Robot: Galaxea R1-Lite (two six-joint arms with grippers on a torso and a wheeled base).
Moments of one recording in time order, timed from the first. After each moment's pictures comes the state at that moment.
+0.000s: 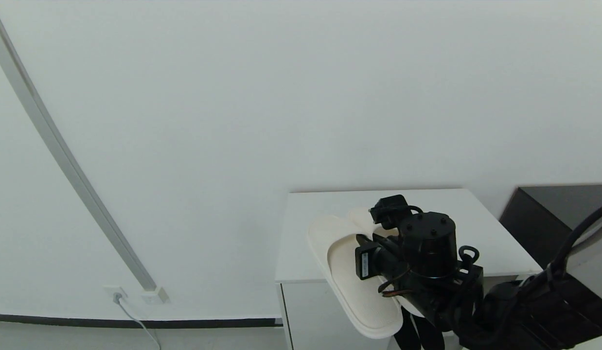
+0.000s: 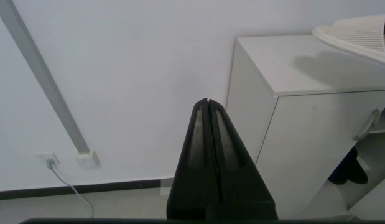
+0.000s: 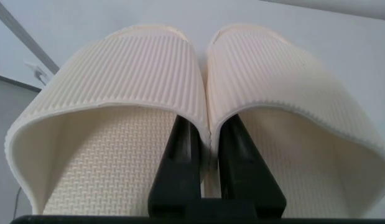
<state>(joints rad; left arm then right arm) 0.00 0.00 0.00 0.00 -0.02 0.01 0.82 1.95 -0.76 -0.96 -0.42 0.16</state>
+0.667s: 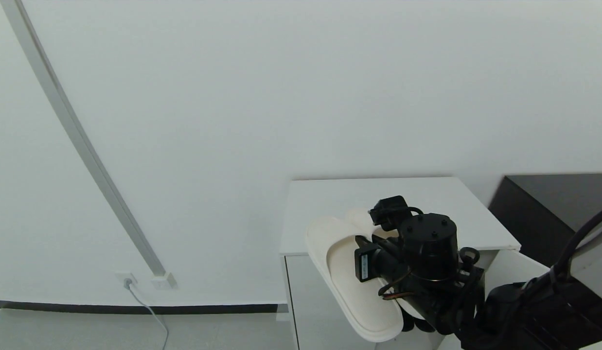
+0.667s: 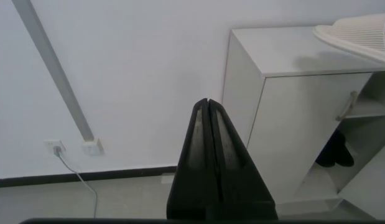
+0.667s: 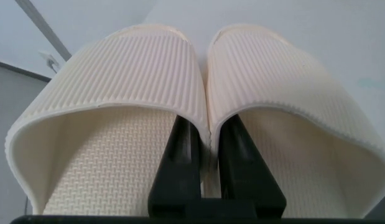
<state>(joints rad) 0.00 0.00 0.00 0.00 -0.02 0.01 0.83 1.95 -0.75 -0.96 -0.42 0.16</state>
